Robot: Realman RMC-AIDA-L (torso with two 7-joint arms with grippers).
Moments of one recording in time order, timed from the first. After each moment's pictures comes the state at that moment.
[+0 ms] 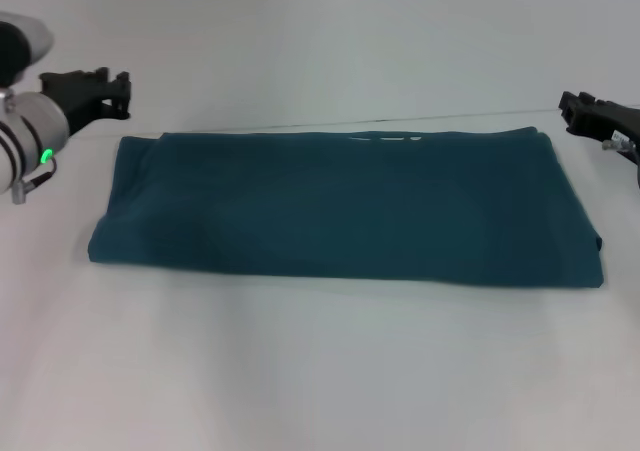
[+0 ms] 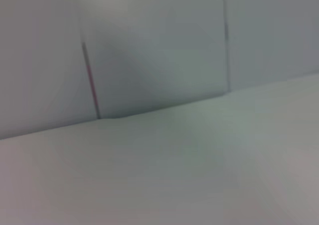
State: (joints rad) left arm -0.90 -2.14 0.49 0.45 1.82 0.43 -1.17; right arm 0.75 2.06 -0.12 -0.33 -1.79 -0.67 1.11
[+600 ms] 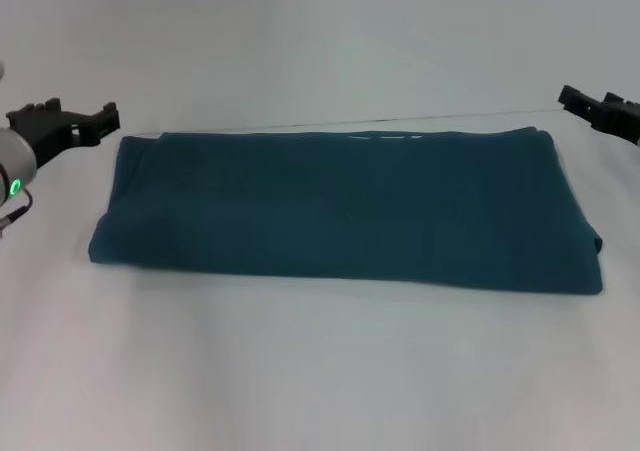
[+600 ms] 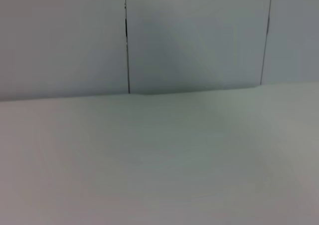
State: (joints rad) left arm -0.79 -2.13 0.62 0.49 1.76 0.43 -1.33; right arm 0.67 1.99 -0.28 -0.34 -1.77 -0.81 1.36
